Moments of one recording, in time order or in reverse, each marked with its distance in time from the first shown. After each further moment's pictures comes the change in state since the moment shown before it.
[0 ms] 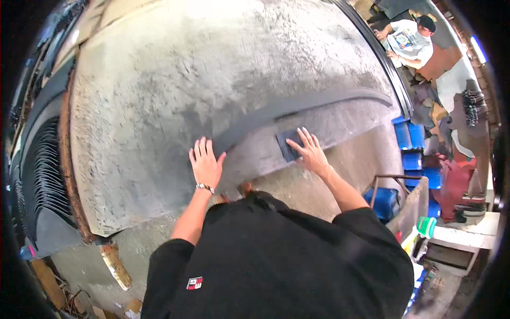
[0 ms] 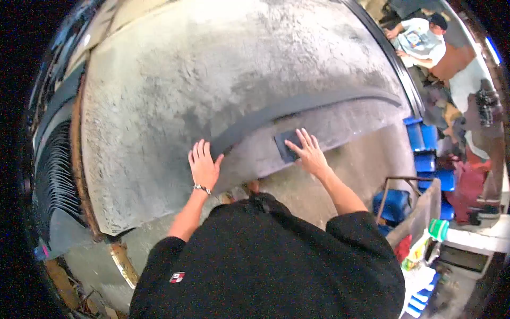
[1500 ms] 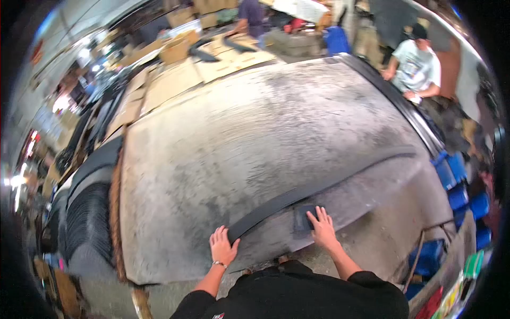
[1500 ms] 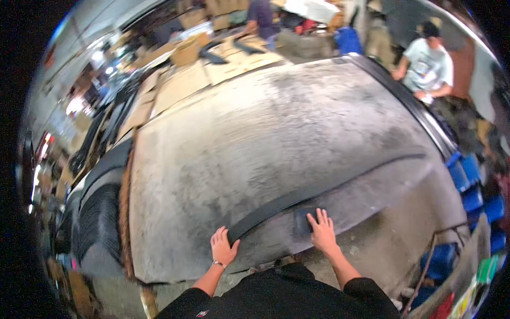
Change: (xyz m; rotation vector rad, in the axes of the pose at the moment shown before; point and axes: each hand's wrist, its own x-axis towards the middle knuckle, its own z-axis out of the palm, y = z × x) left_hand 0.007 0.003 -0.014 -0.042 0.009 0.007; right_hand 0.015 0.028 0.034 0.446 0.165 0.331
